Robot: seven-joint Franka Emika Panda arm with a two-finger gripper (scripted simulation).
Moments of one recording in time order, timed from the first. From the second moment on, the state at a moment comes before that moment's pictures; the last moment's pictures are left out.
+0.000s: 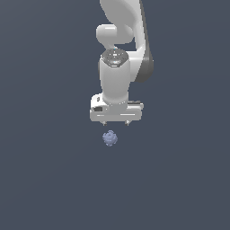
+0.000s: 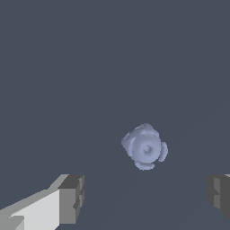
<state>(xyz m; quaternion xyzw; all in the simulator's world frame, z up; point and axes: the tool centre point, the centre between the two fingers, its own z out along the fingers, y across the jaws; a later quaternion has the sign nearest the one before) 0.014 0.004 0.183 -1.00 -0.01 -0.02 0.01</state>
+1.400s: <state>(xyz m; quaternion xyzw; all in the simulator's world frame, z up) 0.009 -0.025 0.097 -0.96 -0.28 0.00 0.00</state>
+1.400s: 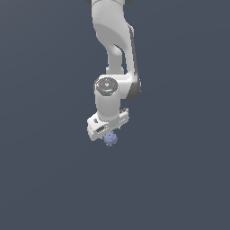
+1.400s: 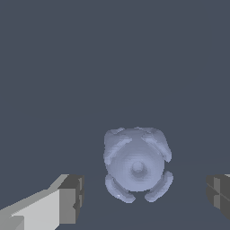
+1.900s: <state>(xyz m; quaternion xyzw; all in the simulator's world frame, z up) 0.009 -0.027 0.089 -0.95 -0.31 0.00 0.00</state>
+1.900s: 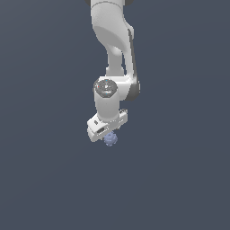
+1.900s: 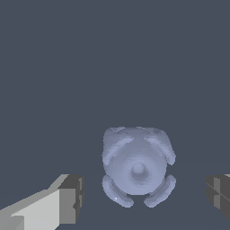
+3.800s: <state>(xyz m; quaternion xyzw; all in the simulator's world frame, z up) 0.000 -0.027 0.066 -0.95 -0.31 0.00 0.00</state>
